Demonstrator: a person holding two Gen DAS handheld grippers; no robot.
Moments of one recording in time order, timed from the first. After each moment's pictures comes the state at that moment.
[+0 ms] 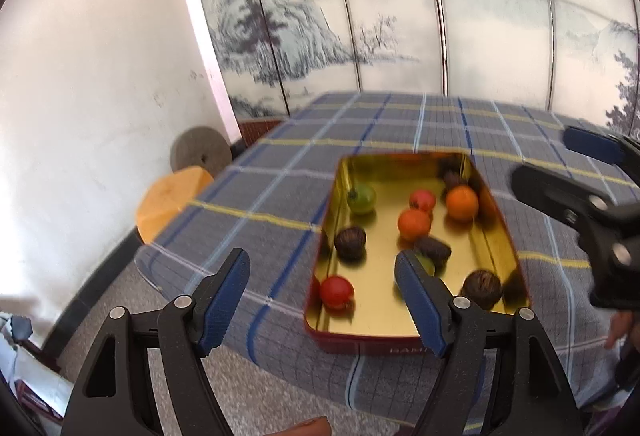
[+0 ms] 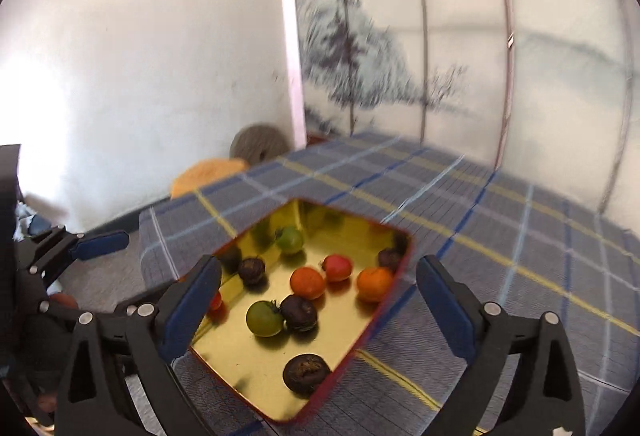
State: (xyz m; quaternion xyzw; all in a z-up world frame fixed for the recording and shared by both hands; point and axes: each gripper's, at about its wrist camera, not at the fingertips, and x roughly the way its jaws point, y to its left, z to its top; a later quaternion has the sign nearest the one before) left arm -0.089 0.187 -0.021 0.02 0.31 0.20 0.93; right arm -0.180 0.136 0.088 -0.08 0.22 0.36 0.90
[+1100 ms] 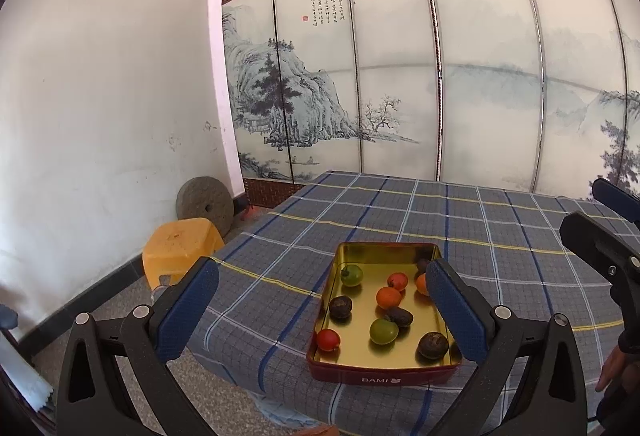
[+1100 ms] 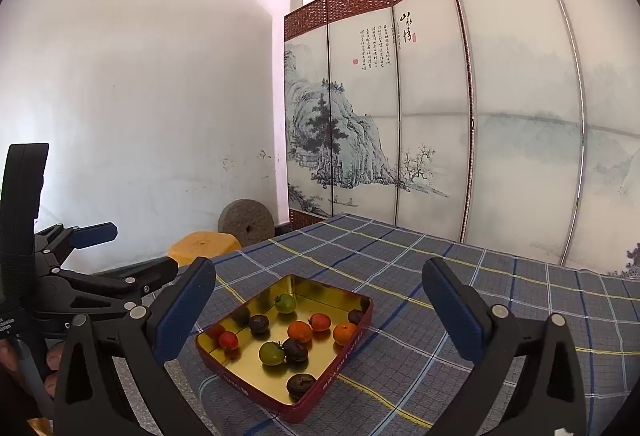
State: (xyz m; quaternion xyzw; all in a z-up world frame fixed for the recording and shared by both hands) left arm -0.149 0.171 0.063 -0.01 0.20 0.20 0.96; right arm -0.248 0.074 0.164 -0.04 0.11 0.35 0.93
